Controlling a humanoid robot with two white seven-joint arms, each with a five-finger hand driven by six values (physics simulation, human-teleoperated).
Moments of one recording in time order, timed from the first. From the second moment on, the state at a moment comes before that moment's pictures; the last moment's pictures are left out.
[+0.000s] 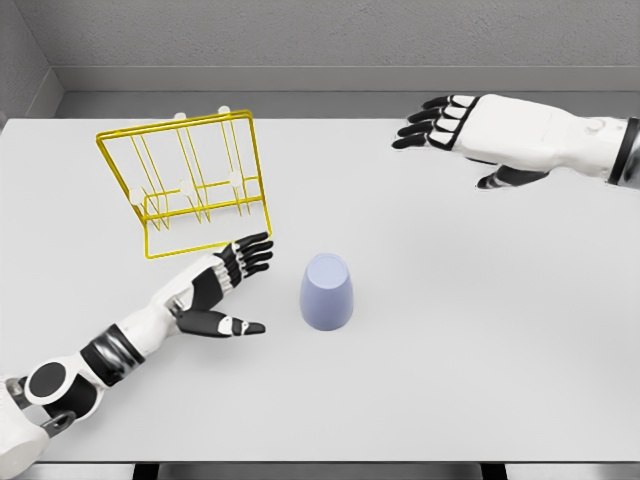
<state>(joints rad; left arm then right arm) -0.32 0.81 -1.03 -1.66 0.90 -0.42 -0.08 -0.67 -0.81 0.43 -1.64 0.29 -0.61 0.60</state>
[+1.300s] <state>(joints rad) -0.45 0.65 -1.08 -1.58 0.86 -0.28 -0.08 -0.44 -0.72 0.11 -1.43 0.11 -0.61 0.61</state>
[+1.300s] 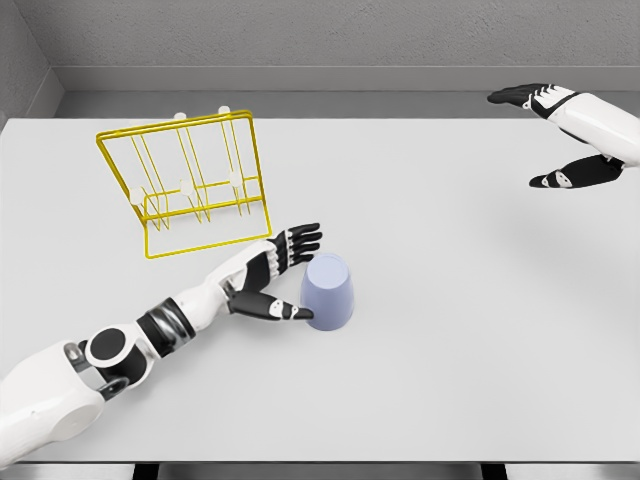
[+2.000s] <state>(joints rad) -0.45 0.62 -1.09 -1.58 0.82 -0.28 -0.08 -0.44 -0.72 0.11 -1.43 0.11 -0.61 0.61</state>
